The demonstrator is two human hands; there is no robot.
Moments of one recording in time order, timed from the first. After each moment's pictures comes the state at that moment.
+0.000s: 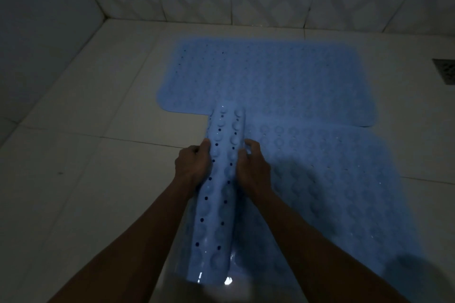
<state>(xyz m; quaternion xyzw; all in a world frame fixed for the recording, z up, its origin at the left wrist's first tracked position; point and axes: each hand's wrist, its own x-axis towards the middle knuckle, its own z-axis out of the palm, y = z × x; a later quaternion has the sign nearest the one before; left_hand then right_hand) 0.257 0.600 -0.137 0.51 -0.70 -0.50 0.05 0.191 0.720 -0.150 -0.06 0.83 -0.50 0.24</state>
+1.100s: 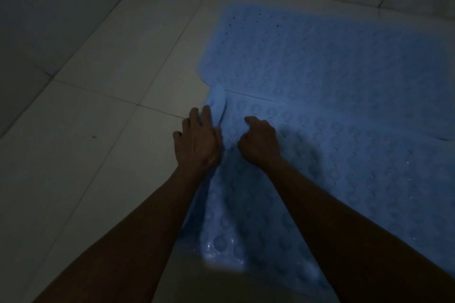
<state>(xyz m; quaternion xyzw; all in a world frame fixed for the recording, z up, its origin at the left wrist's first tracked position) 0.296 0.524 -0.162 0.42 -0.90 -0.15 0.00 0.192 0.618 -0.171 -0.27 0.87 -0.30 0.28</state>
